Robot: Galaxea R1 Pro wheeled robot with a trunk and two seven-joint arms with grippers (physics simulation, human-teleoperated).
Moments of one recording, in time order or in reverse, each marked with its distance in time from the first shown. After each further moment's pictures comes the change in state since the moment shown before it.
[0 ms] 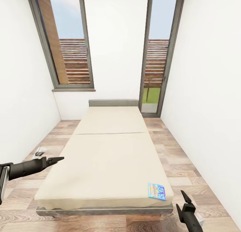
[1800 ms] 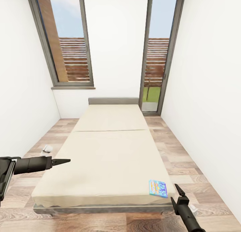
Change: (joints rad) left arm 0.000 0.053 -0.189 -0.086 0.001 0.000 -0.188; right arm -0.036 -0.008 0.096 0.006 0.002 0.002 0.006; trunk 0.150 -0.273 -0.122
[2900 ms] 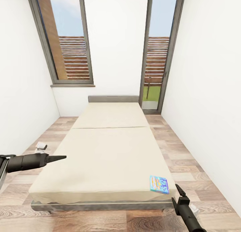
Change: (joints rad) left arm 0.002 0.072 -0.042 -0.007 0.204 -0.001 -0.005; right arm -0.001 -0.007 0.000 0.002 0.003 -0.003 -0.011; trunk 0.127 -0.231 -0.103
